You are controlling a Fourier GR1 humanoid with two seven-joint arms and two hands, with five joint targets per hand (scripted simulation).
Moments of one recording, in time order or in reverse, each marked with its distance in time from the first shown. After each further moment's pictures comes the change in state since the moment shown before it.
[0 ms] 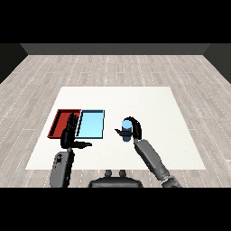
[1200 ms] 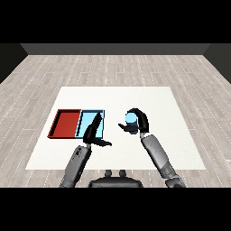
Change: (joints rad) left arm -0.143 -0.054 -0.290 0.162 0.010 0.150 0.144; right arm -0.030 -0.056 -0.106 -0.260 0.271 0.136 0.200
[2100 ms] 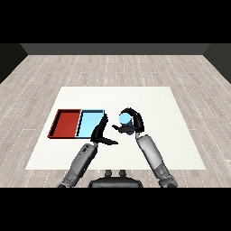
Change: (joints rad) left arm -0.097 0.000 -0.111 0.196 0.102 0.113 -0.059; right arm -0.011 0.107 -0.022 -0.035 0.135 0.075 0.039
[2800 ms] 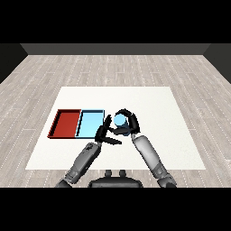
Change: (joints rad) left arm -0.066 0.000 -0.081 0.095 0.097 0.069 -0.033; right arm -0.021 0.016 0.072 0.004 -0.015 -0.030 -0.006
